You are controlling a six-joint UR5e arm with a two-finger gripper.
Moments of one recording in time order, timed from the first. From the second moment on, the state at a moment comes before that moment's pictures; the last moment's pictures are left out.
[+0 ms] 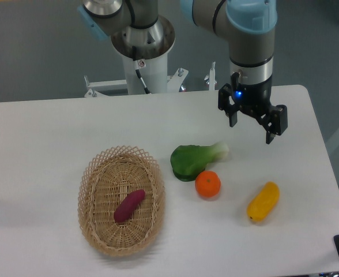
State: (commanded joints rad) arm 2.61 -1.74 -1.56 -1.11 1.57 1.35
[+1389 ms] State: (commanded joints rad) arm 2.28 -1.90 -1.64 -0.92 1.45 0.66
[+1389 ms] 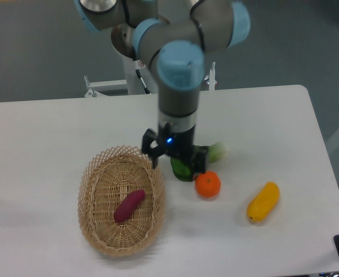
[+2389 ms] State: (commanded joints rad) arm 2.19 -2.04 -1.71 -0.84 1.48 0.67
